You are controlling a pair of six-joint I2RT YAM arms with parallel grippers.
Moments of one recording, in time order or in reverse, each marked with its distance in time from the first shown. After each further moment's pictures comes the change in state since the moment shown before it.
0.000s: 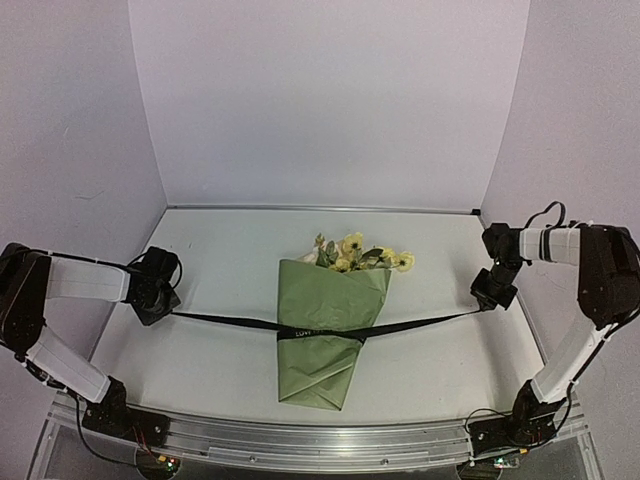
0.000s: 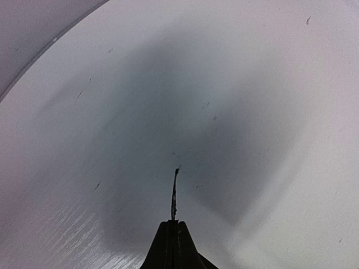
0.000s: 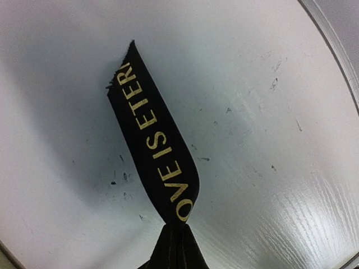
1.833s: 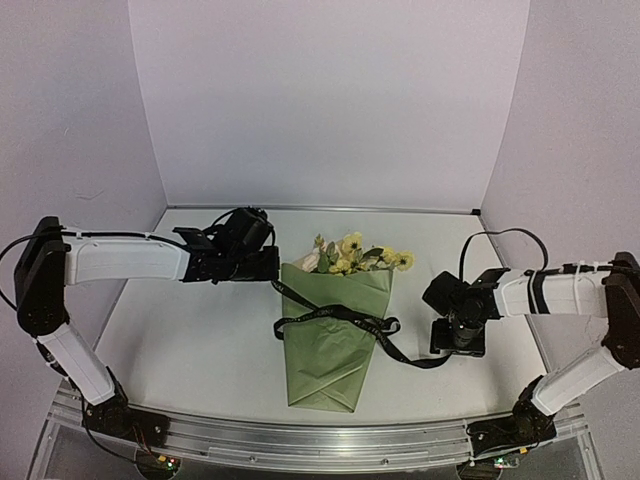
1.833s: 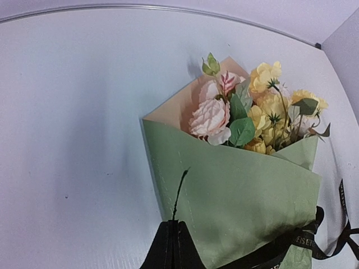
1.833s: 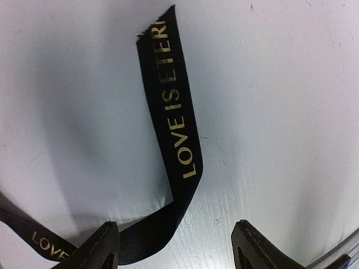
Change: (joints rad) left arm -0.553 0.209 0.526 0.029 0.083 0.298; right arm 0.650 -0.250 -0.286 -0.038 0.185 0.130
